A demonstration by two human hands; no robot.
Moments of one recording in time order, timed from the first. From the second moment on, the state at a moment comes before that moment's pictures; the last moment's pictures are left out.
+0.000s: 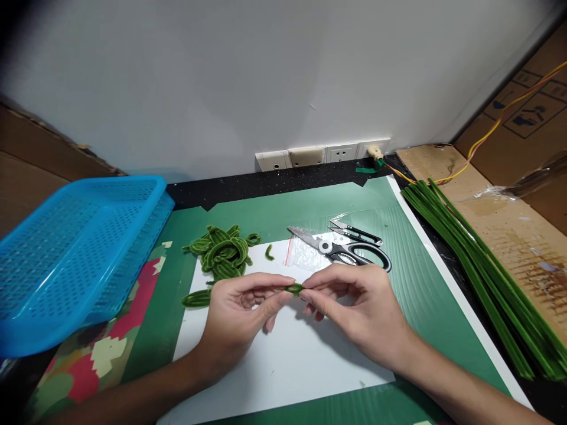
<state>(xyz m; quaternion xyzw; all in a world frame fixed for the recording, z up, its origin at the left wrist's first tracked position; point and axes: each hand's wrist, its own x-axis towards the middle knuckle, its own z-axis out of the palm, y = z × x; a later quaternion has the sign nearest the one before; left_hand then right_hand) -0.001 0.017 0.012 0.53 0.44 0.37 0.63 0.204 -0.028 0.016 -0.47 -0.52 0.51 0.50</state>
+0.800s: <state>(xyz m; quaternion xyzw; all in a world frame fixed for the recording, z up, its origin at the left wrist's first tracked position) -0.001 0.016 0.013 0.51 0.43 0.37 0.65 0.203 -0.029 0.017 -0.48 -0.57 0.44 0.50</state>
